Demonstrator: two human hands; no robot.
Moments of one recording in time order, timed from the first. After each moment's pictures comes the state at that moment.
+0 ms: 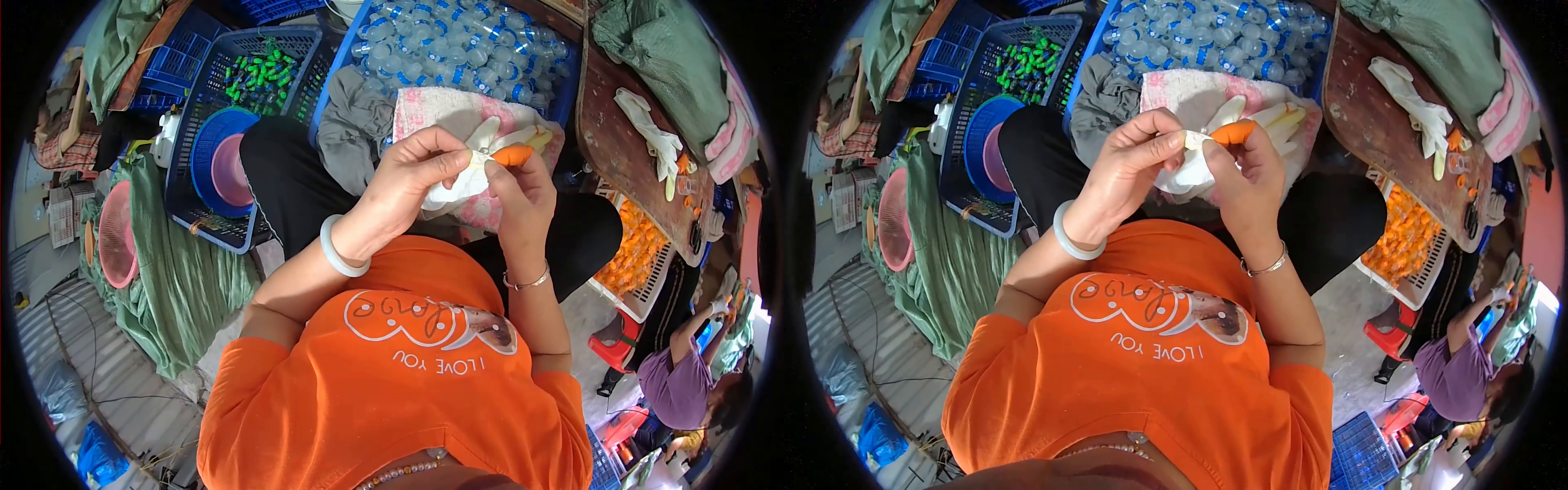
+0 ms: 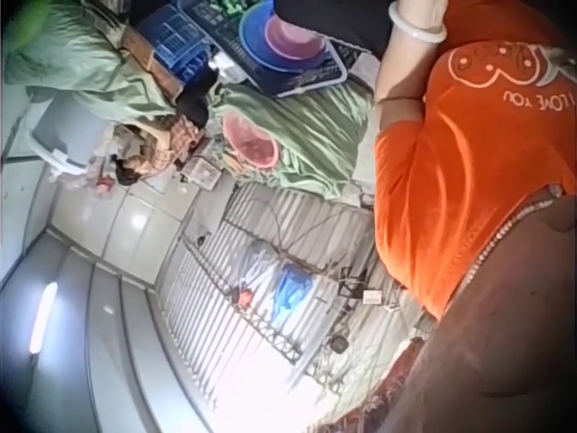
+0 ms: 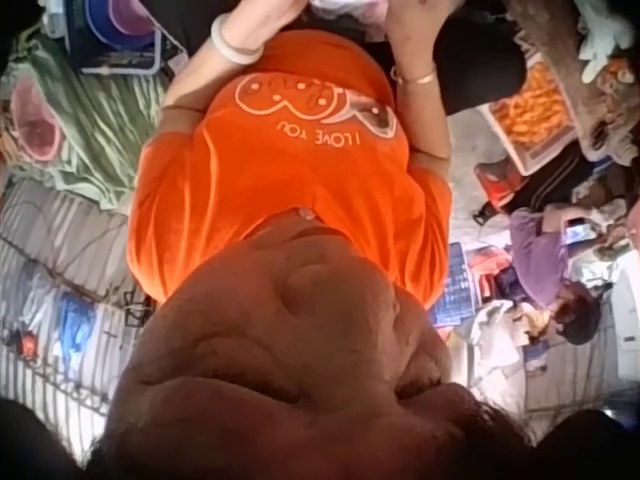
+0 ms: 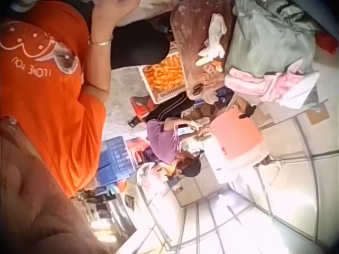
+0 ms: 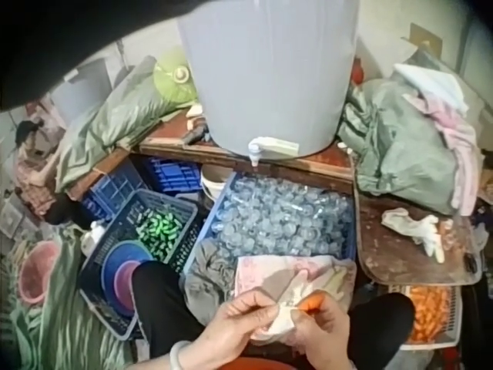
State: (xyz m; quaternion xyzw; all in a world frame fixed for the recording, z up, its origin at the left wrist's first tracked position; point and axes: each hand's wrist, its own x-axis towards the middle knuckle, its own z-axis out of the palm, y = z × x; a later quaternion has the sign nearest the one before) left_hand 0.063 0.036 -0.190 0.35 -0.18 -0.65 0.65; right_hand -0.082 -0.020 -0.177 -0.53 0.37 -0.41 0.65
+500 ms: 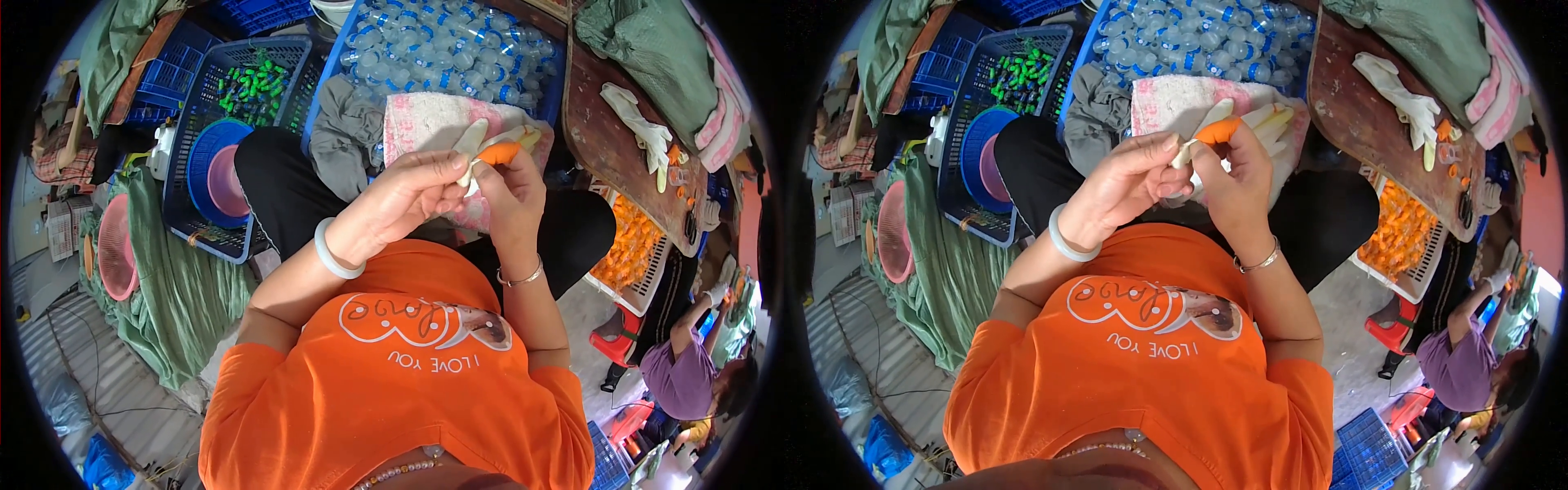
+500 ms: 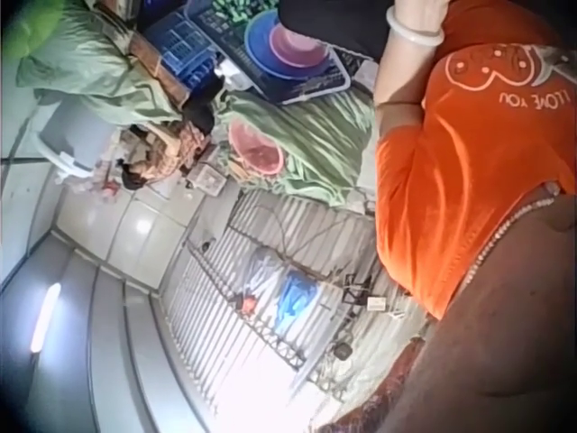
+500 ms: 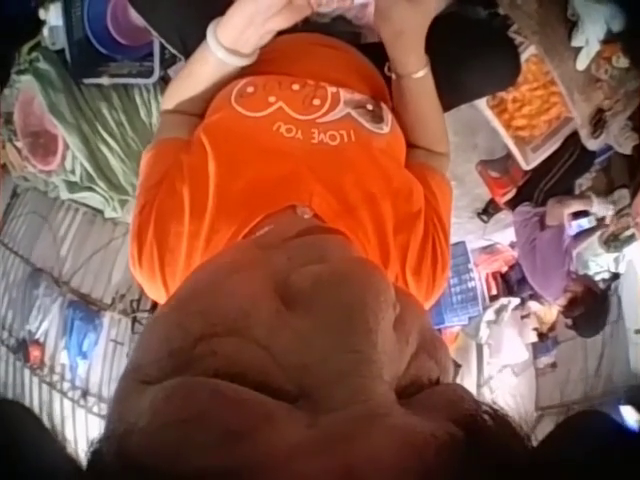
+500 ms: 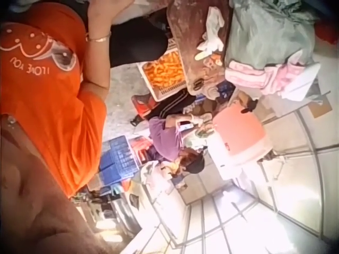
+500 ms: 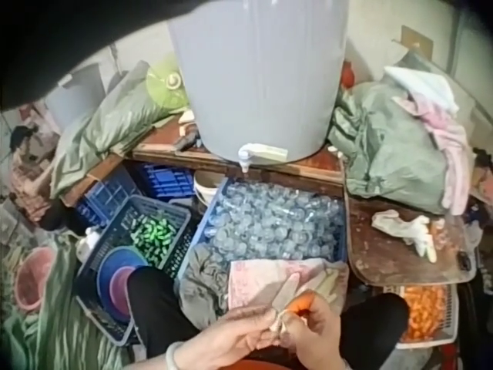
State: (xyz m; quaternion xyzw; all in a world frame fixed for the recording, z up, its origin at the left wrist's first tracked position) left_hand 0.061 0.031 -0.176 0.32 -0.11 -0.75 0.56; right_hand -0.082 -0.027 -0.179 -0.56 0.33 -0.43 0.63
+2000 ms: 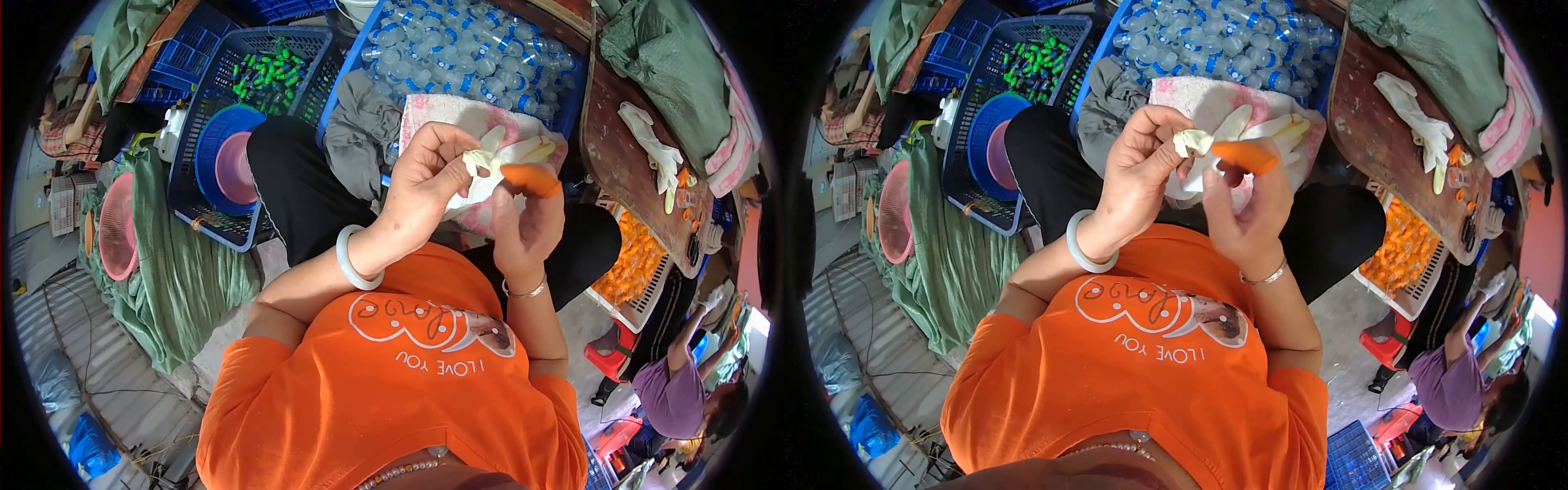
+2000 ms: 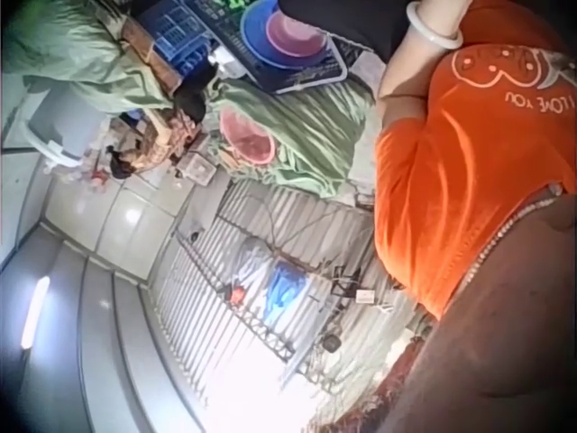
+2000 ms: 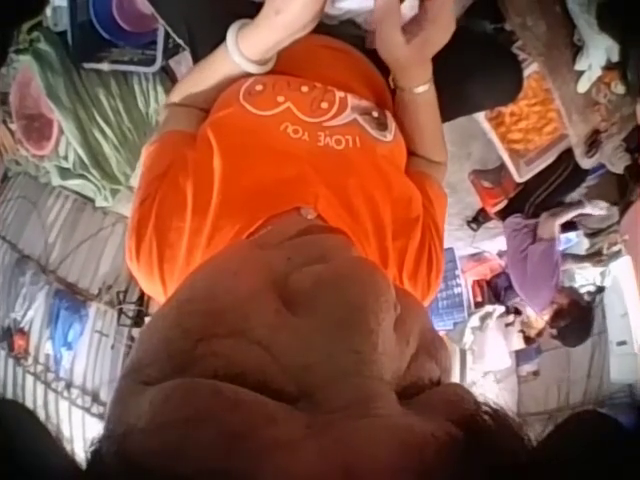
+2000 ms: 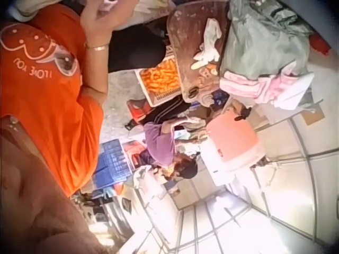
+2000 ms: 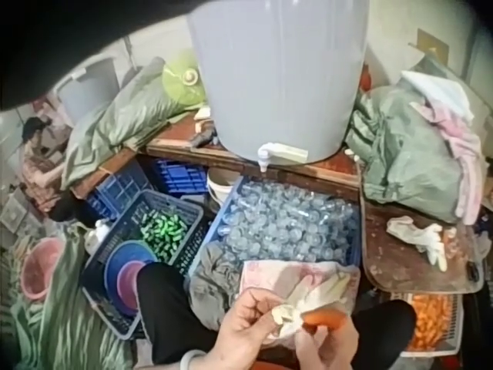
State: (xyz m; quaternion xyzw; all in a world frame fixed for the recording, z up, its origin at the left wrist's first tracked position) left_hand 0.047 0.035 -0.181 0.37 -0.28 -0.53 0.71; right_hand -0.085 -0.019 -0.173 -0.75 0.25 -0.49 0.37
